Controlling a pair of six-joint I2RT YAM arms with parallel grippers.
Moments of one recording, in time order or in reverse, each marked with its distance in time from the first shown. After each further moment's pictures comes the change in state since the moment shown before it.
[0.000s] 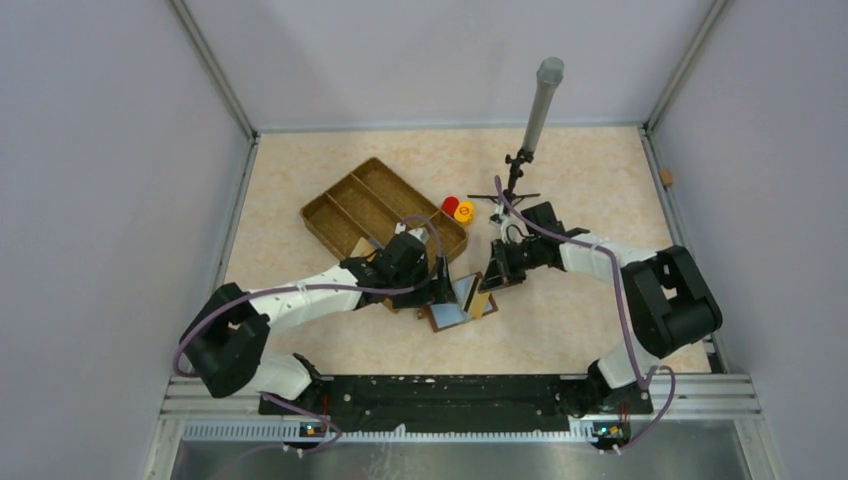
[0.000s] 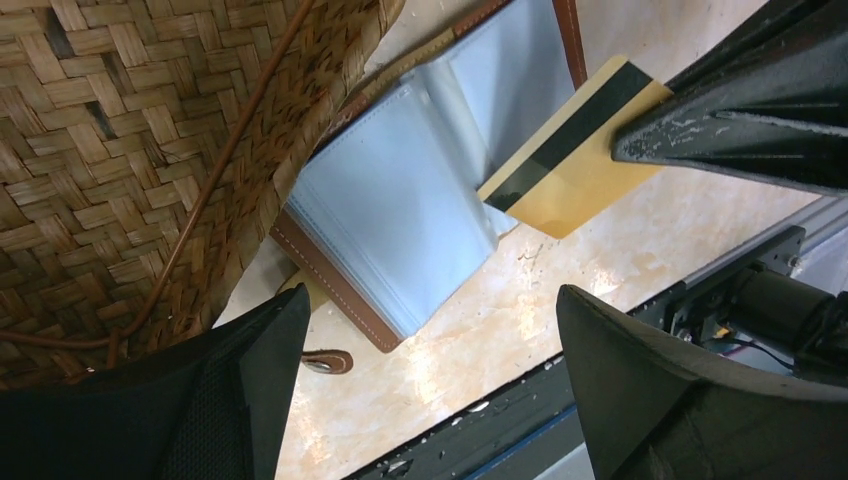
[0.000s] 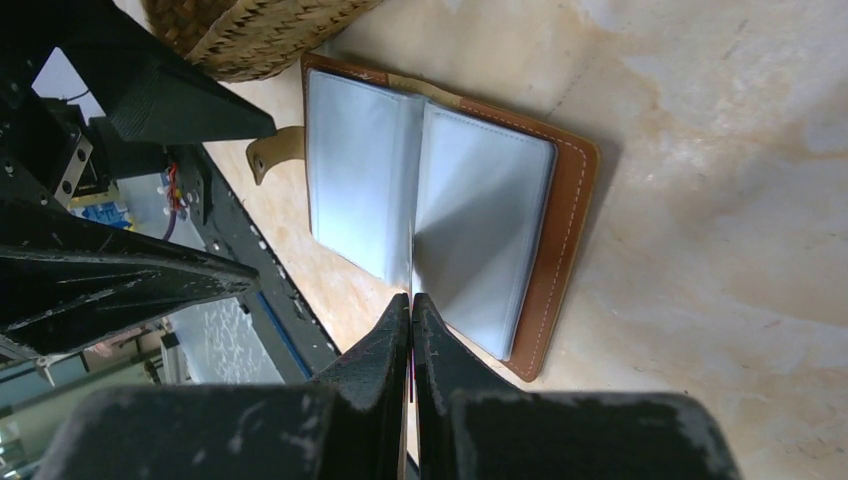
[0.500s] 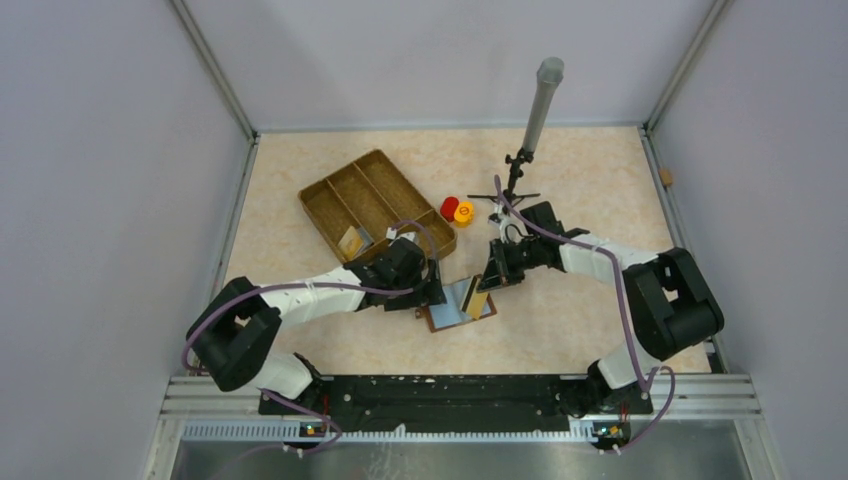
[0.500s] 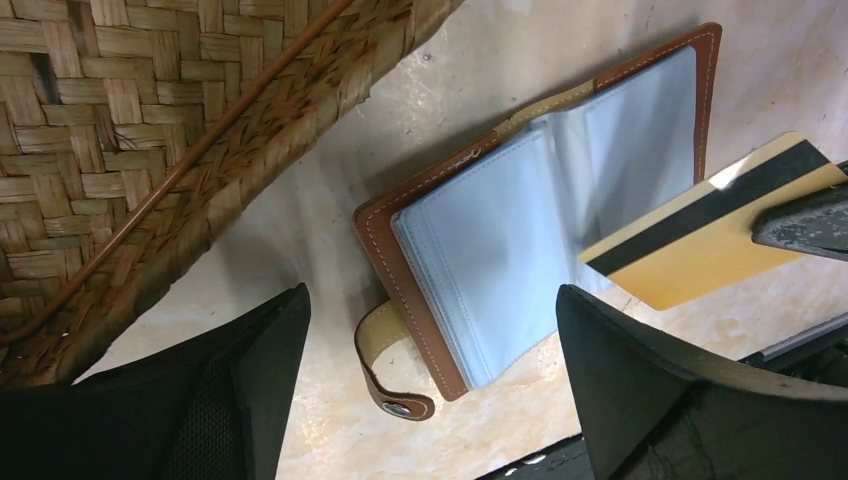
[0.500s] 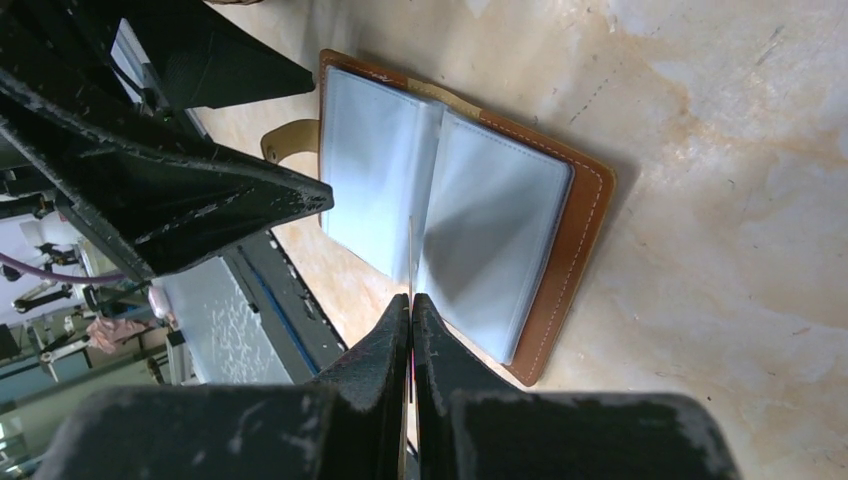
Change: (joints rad) left arm 0.013 0.045 -0.046 0.017 -0.127 -0.018; right arm 0.019 -0.008 0.000 0.007 -0.007 0.018
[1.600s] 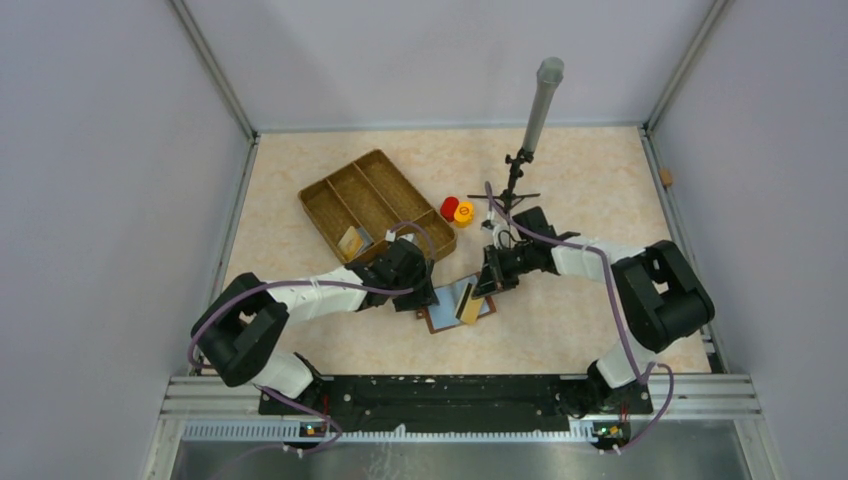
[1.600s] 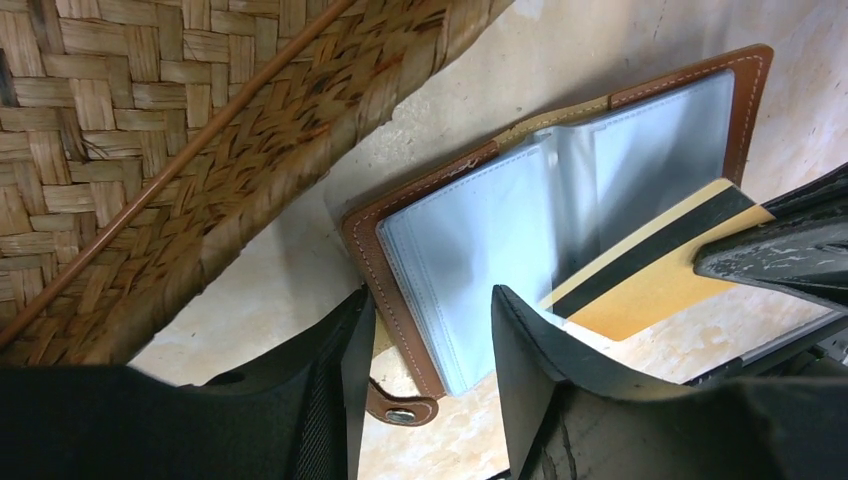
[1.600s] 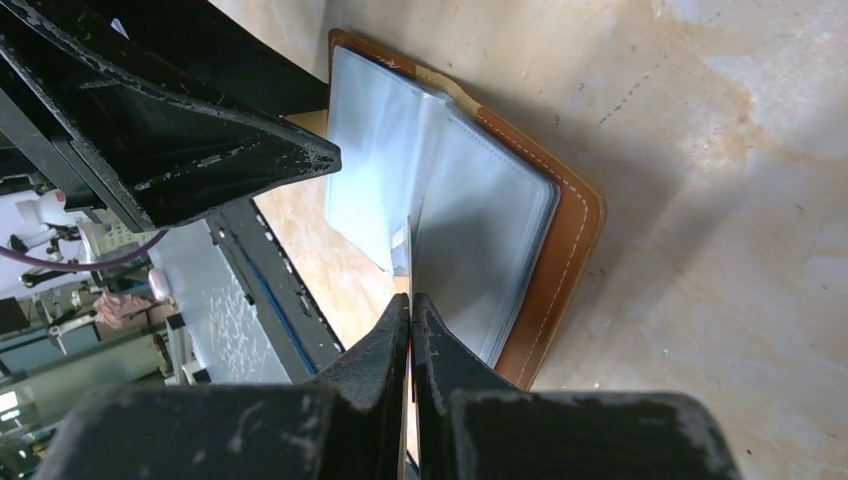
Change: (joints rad) left arm 0.011 0.032 -0.024 0.061 0.036 -0.037; right arm 0.032 0.045 -0.014 0.051 -0.018 0.008
